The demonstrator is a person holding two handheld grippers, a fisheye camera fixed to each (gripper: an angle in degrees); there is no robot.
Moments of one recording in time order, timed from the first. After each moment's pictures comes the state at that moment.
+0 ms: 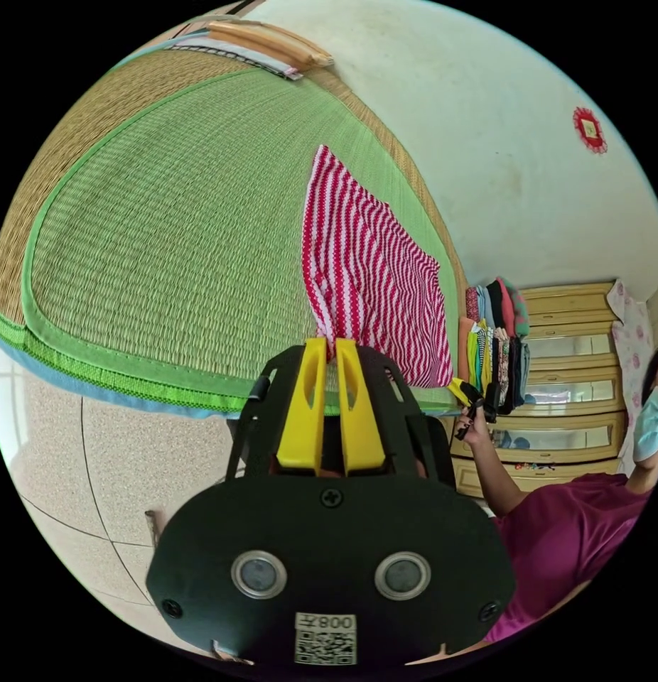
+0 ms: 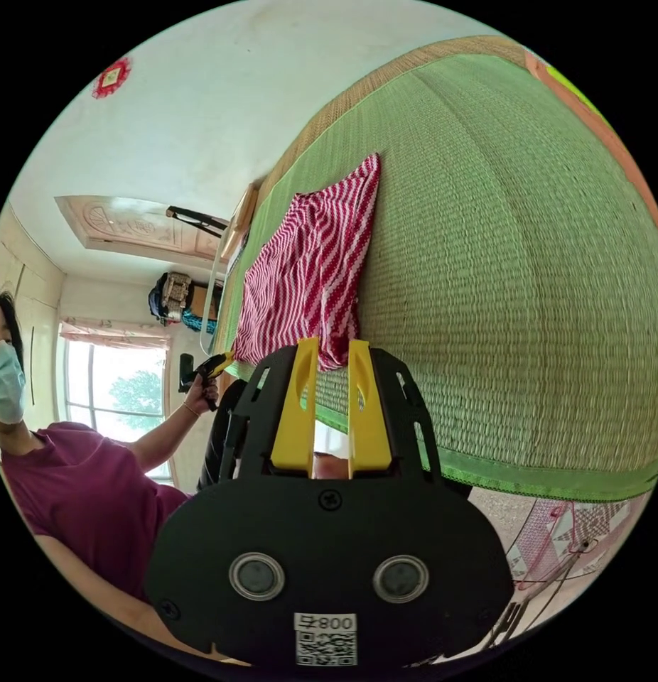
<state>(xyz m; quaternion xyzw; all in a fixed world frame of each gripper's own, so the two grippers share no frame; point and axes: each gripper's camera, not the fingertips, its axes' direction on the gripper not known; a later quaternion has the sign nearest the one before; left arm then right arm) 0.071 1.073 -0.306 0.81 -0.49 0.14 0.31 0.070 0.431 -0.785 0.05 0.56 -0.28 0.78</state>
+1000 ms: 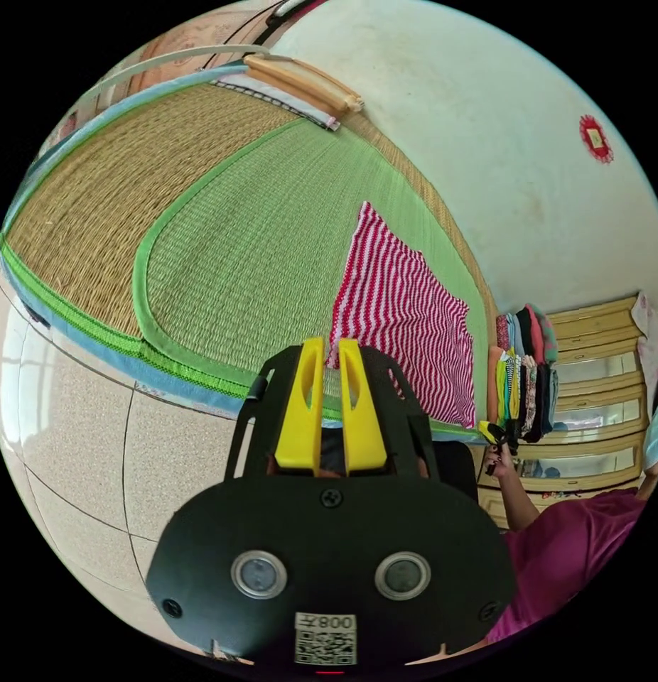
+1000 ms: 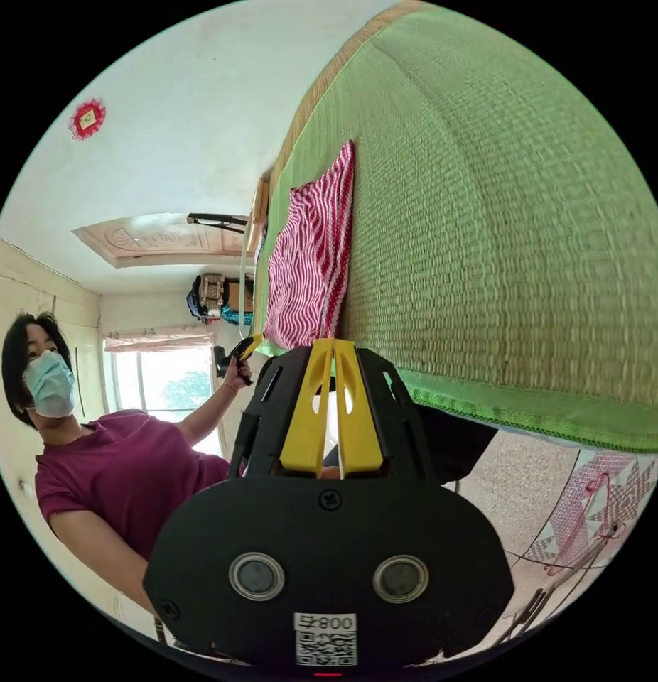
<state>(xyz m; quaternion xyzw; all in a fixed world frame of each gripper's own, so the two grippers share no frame) 0.071 1.063 -0.237 0.84 -0.50 0.10 0.21 0.067 0.467 -0.801 0.03 0.48 -0.24 0.84</state>
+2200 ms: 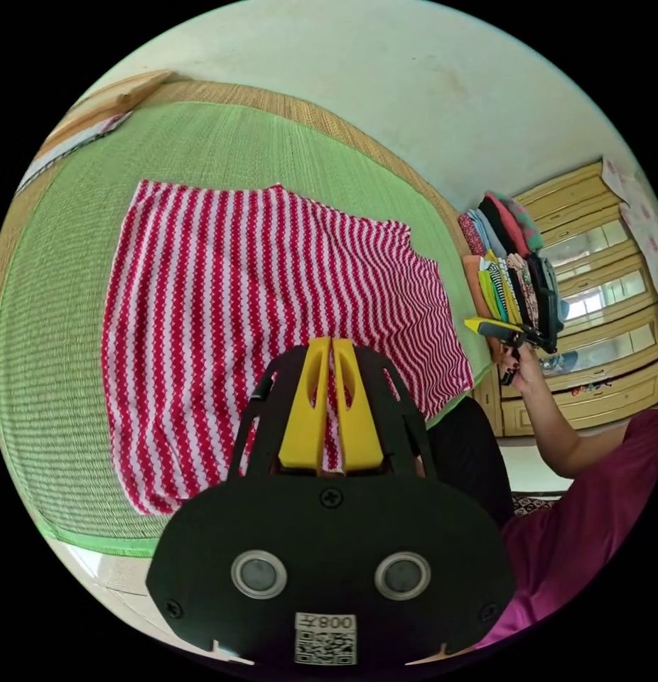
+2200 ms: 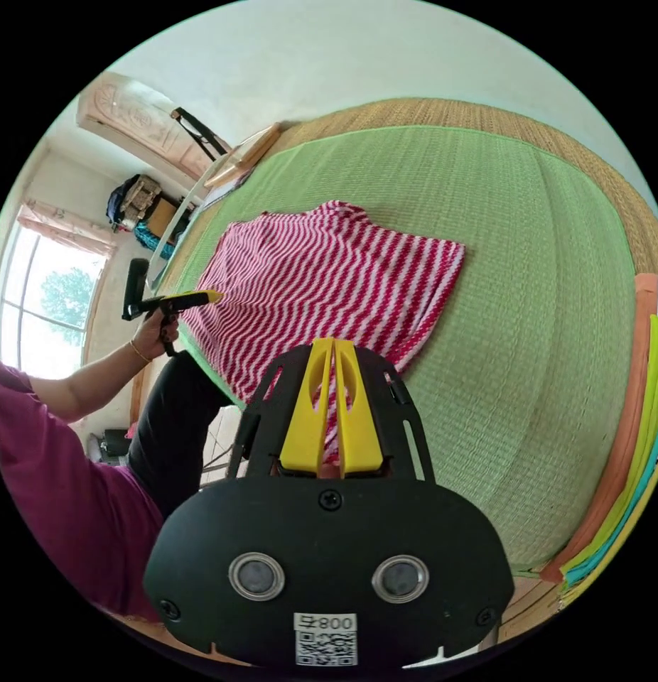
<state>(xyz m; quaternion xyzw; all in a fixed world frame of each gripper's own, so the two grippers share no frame) 0.242 0.748 -0.260 0.69 -0.66 0.11 0.28 0.032 0.453 -0.519 -0.06 0.68 -0.37 0.63</state>
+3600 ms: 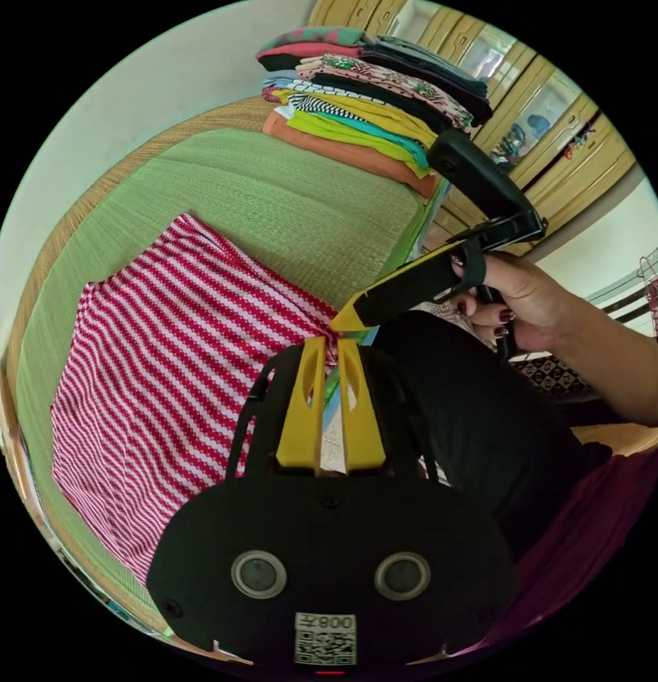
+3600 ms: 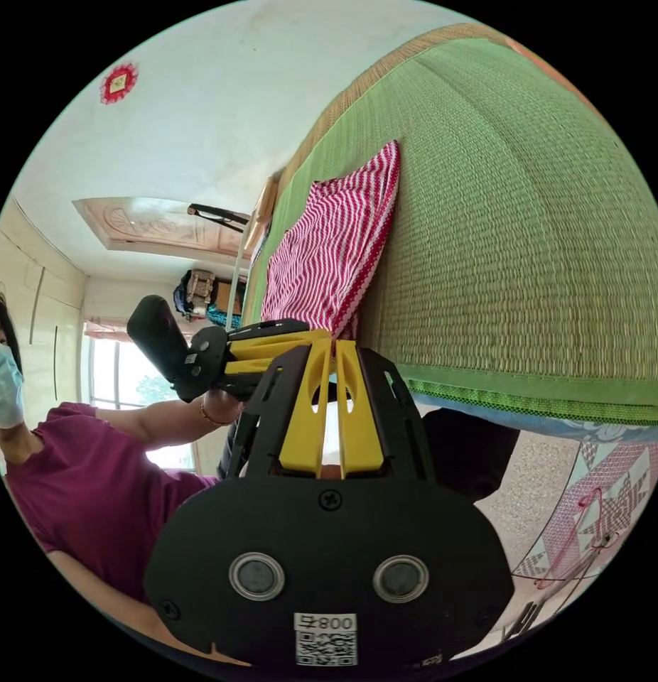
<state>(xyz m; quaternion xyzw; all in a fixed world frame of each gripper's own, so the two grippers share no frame) 0.294 0.167 -0.142 0.35 -0.90 0.05 0.26 0.170 0.519 -0.756 0.03 0.50 -0.28 0.82</state>
